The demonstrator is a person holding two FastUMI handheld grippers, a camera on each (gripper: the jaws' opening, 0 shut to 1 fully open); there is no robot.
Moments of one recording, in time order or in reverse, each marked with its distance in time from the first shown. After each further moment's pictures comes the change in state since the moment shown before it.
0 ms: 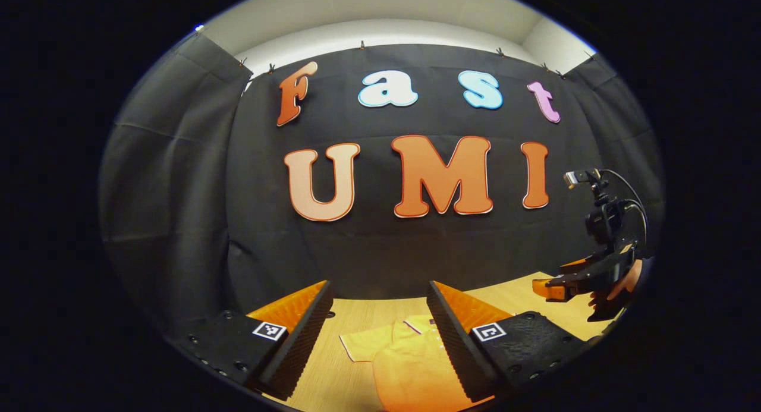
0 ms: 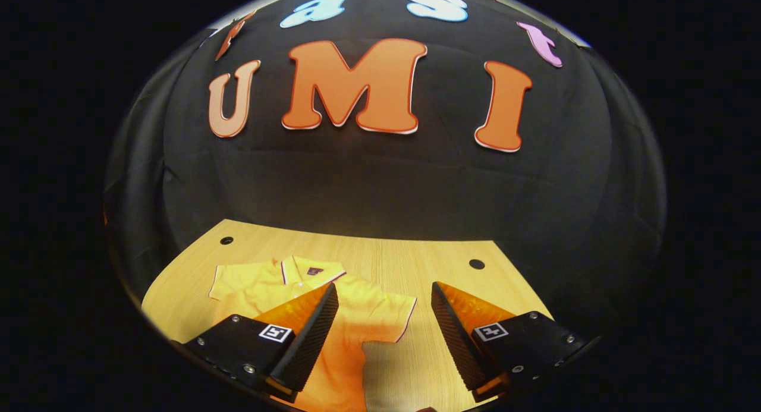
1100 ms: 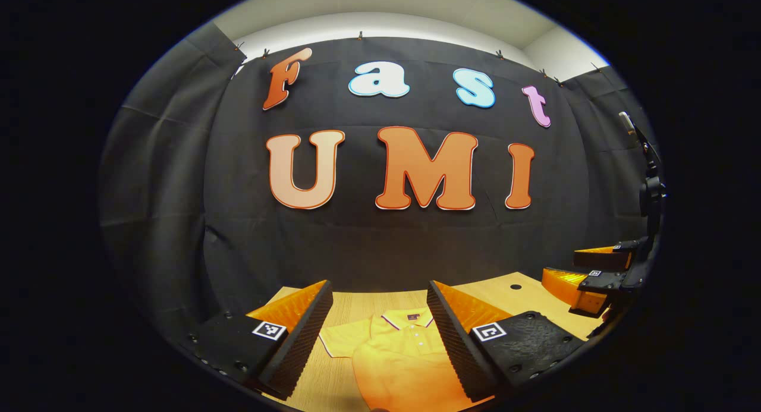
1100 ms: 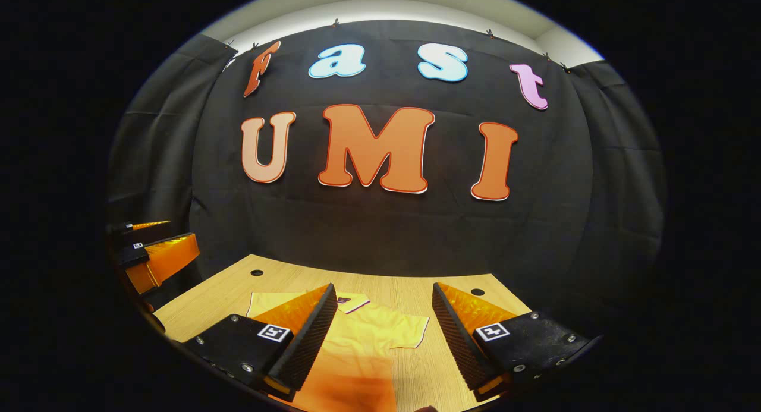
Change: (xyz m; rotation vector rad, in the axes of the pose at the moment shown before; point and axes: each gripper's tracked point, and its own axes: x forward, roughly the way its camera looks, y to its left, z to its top) left arm 0.012 -0.015 -0.006 -0.061 0.027 -0.139; right arm -0.145 0.050 0.040 -0.005 -0.316 0.007
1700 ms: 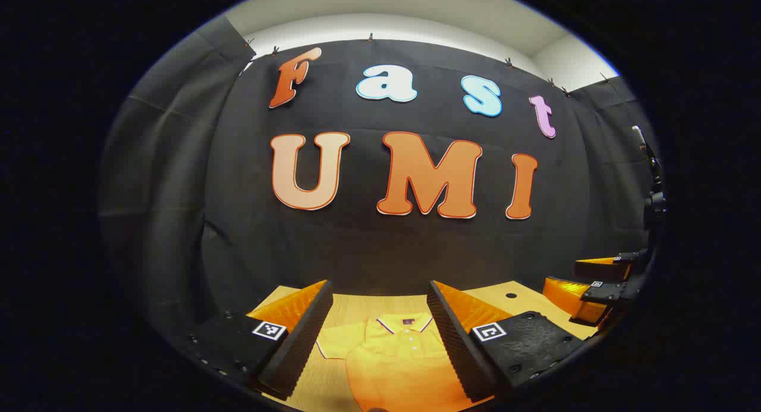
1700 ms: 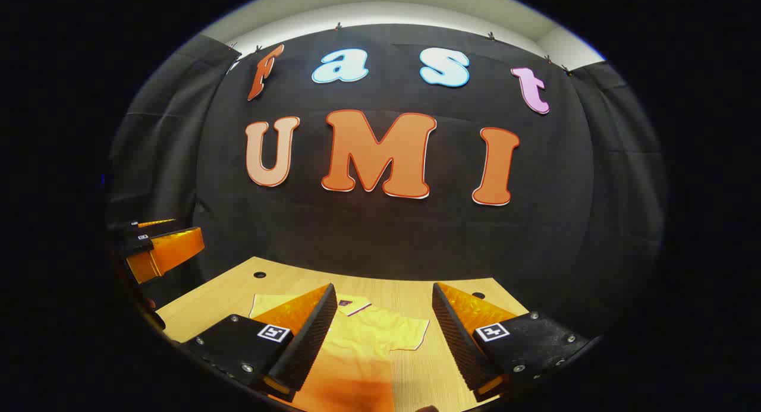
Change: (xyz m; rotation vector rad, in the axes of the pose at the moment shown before) left arm 0.001 0.002 0.007 -0.049 -0.008 0.003; right arm -0.003 0.002 0.000 0.002 -0.005 0.028
